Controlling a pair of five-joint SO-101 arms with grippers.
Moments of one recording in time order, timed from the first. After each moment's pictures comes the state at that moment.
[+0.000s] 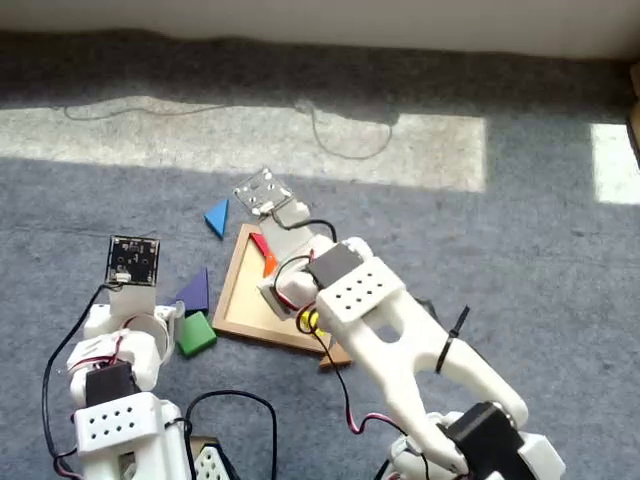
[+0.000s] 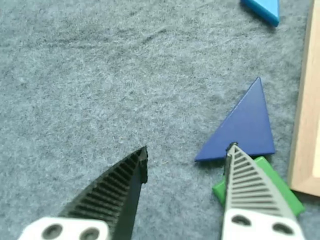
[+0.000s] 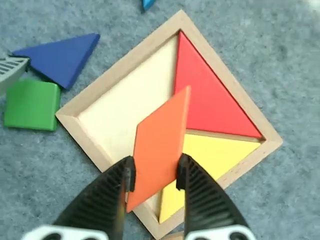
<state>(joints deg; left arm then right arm) -23.9 -79.0 90.4 47.9 -13.9 -44.7 -14.2 32.0 54.5 5.4</state>
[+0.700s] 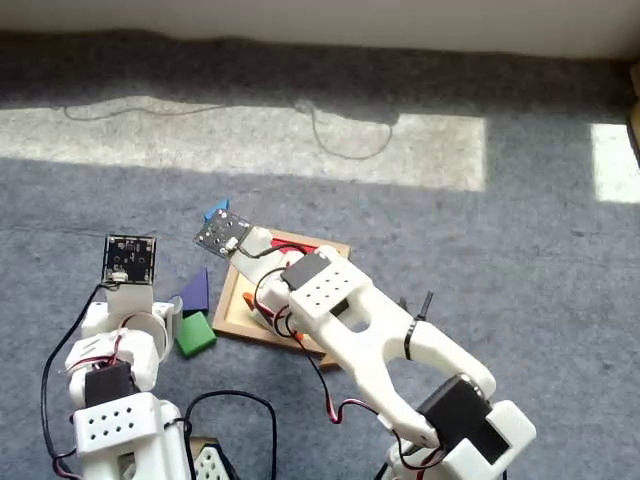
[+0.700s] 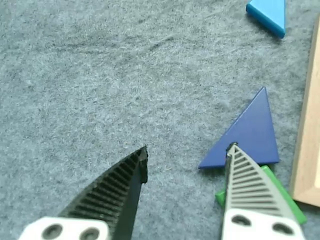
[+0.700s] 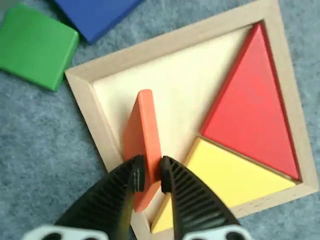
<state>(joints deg) -24.0 -79.0 90.4 46.3 -13.1 -48.4 -2.8 32.0 51.1 20.7</state>
